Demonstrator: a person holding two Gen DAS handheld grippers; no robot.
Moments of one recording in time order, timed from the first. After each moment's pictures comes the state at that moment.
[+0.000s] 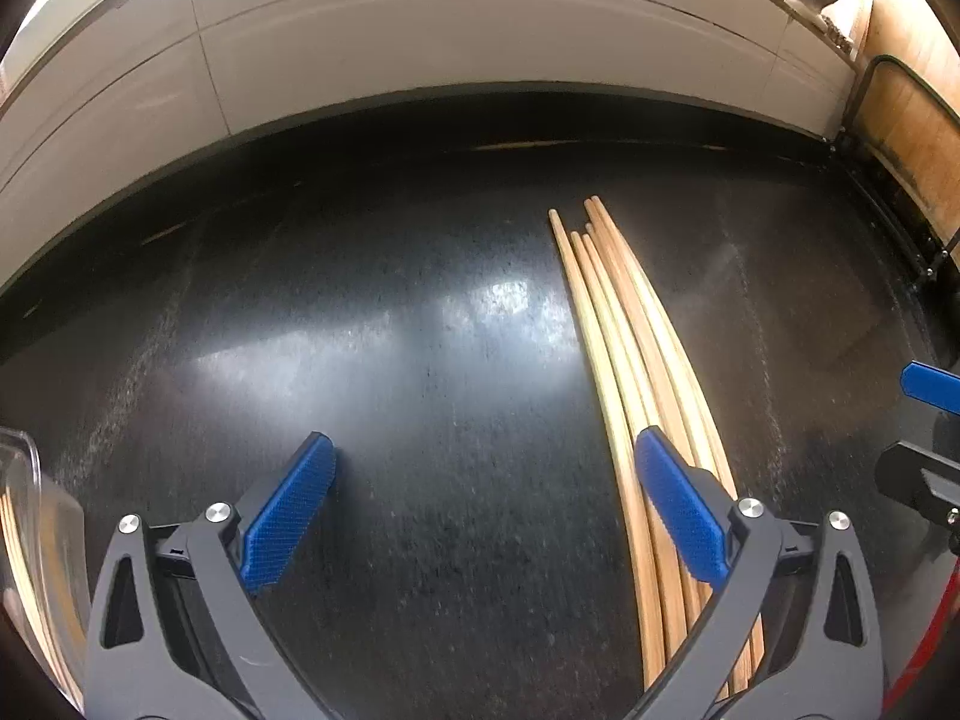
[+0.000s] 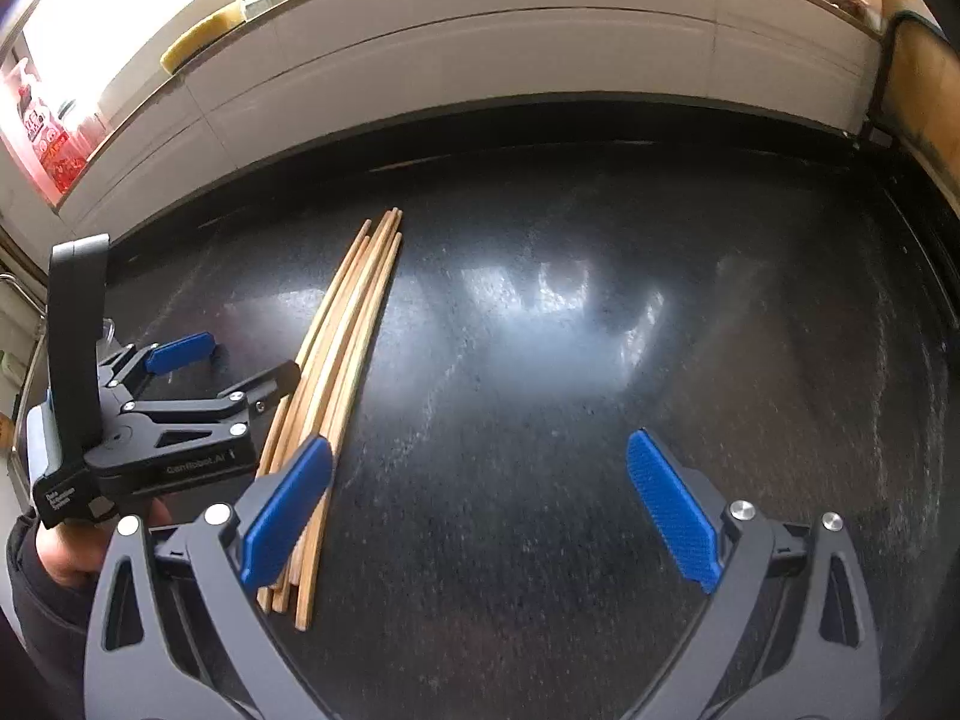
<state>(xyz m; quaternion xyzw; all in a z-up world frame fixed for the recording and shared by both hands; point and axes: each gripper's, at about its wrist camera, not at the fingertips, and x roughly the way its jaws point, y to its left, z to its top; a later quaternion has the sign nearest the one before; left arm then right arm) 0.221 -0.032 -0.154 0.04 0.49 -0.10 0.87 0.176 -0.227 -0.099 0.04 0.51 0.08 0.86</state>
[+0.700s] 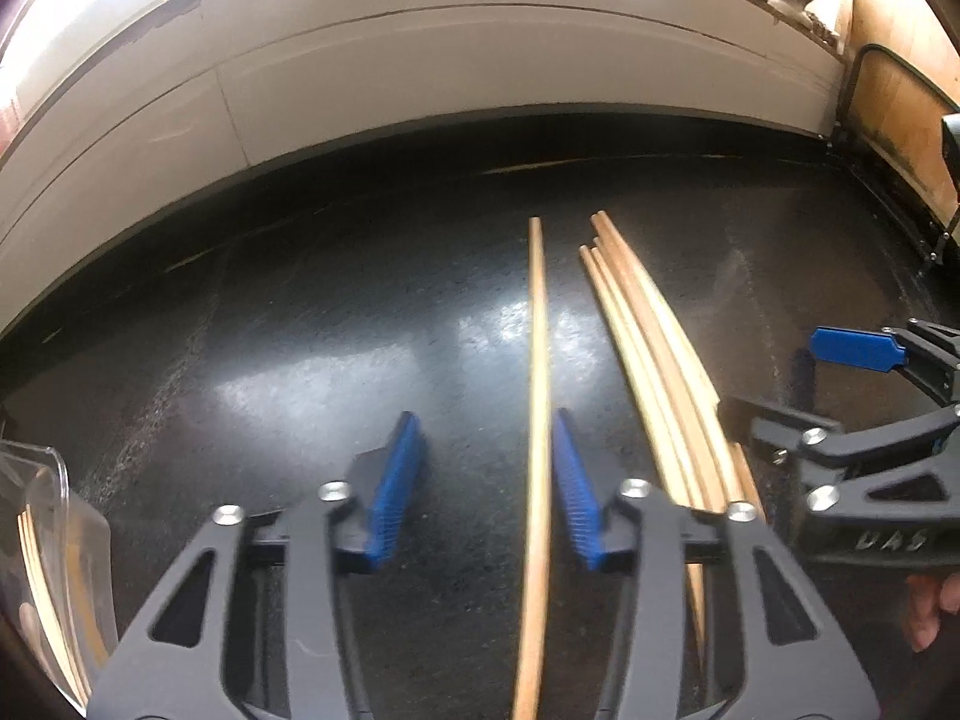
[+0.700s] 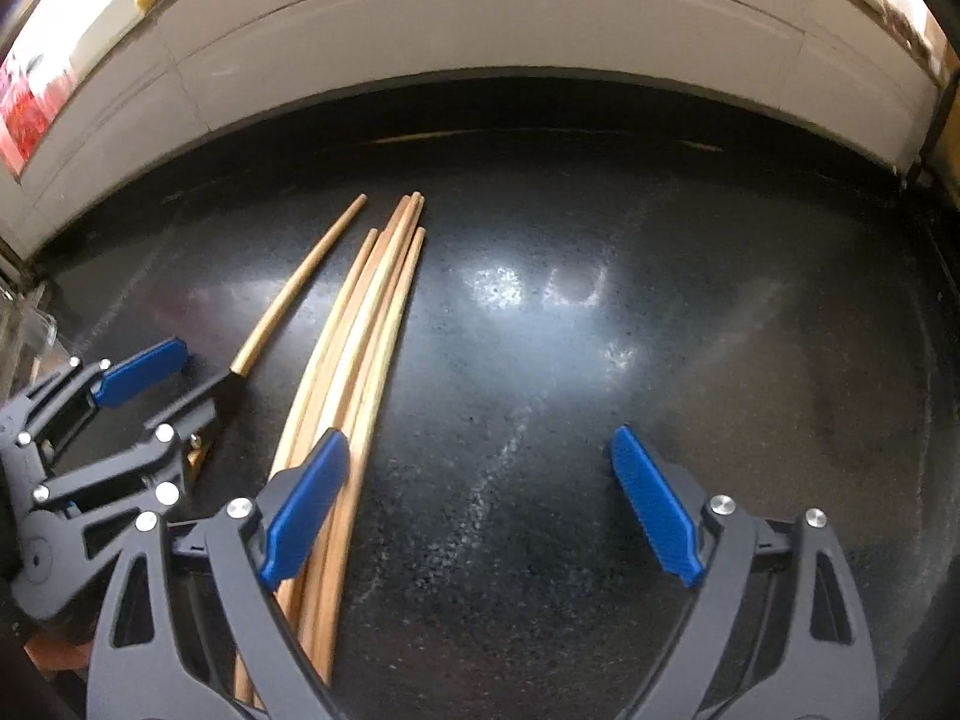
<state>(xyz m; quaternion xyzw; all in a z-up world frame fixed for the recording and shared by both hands) 0.207 -0.028 -0.151 0.06 0.45 -0.10 0.89 0.219 -0.183 -0.135 -0.01 0.52 0.06 0.85</state>
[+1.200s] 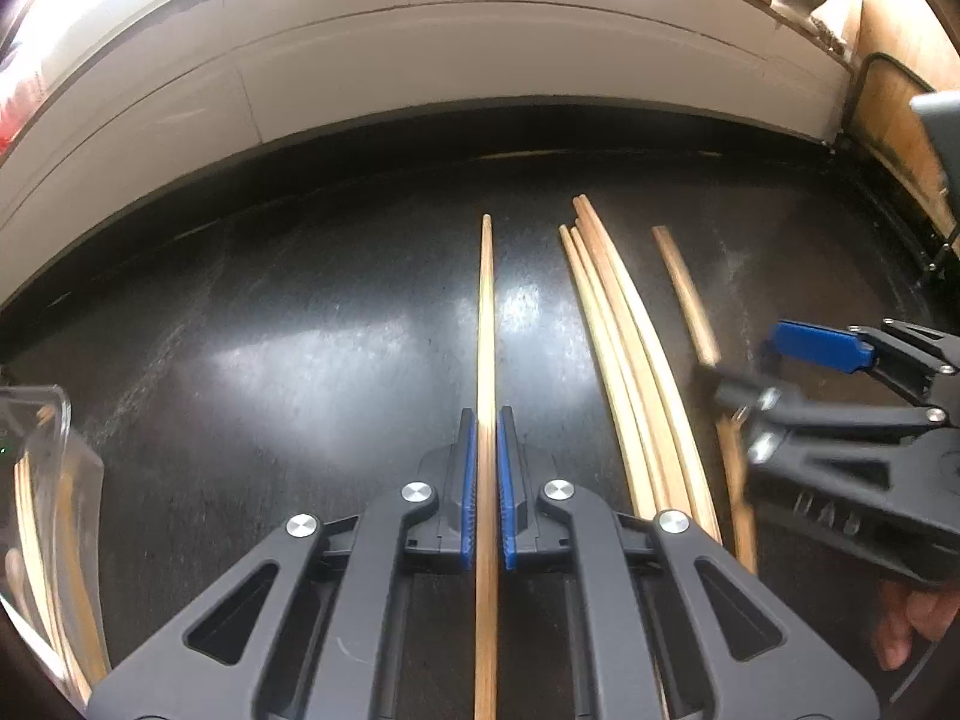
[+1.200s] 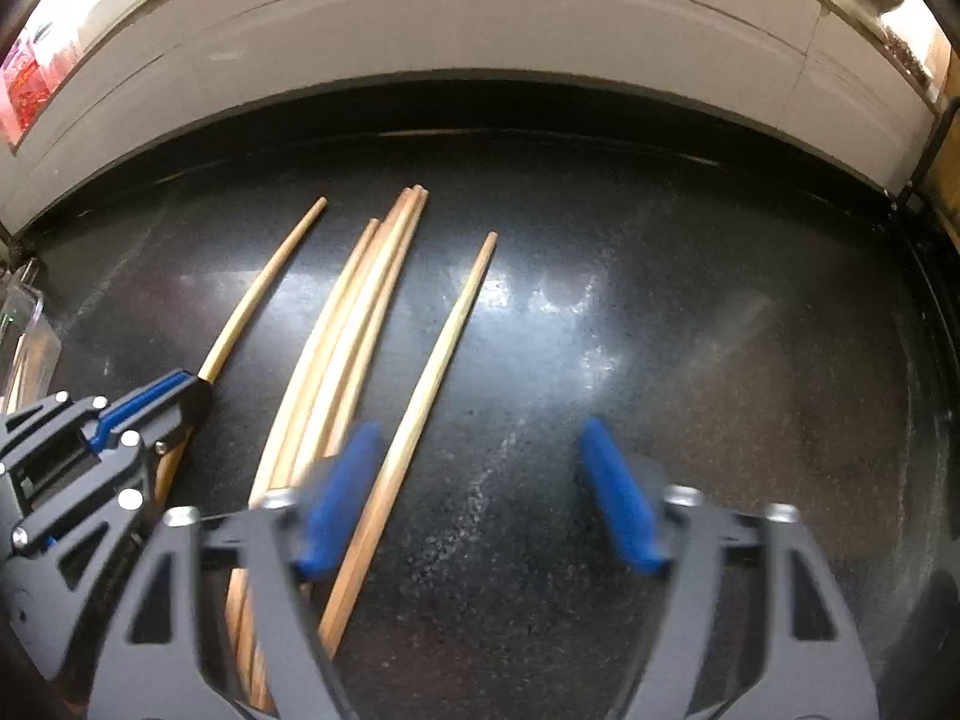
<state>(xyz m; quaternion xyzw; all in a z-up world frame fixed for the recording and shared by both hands) 0.184 -0.046 -0.149 0.04 0.46 -0.07 0.88 0.209 -0.175 -0.129 -0.03 0.52 0.05 0.85</state>
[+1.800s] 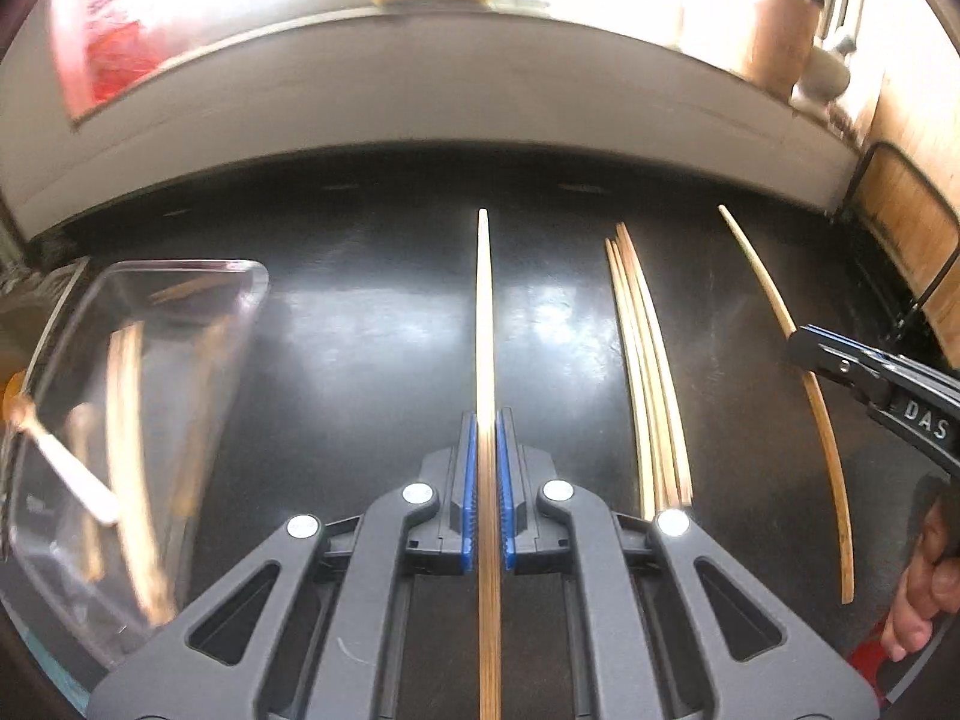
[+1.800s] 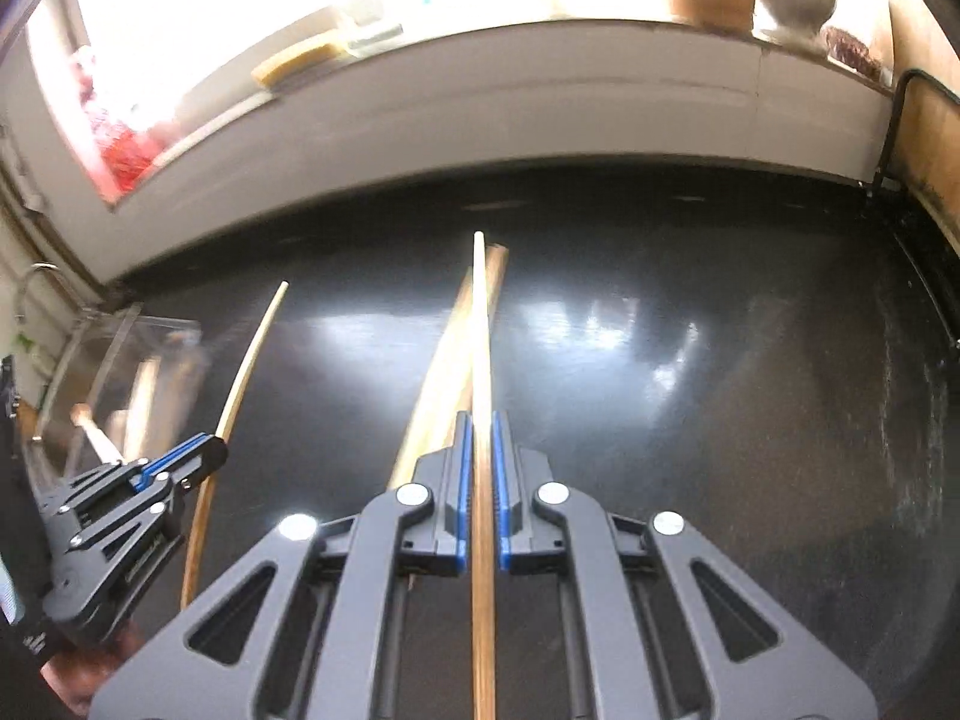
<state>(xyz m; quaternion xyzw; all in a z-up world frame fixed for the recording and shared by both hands) 0.074 0.017 -0.076 -0.03 0.44 -0.01 0.90 0.110 -0.183 -0.036 0.05 0.46 0.13 0.88</state>
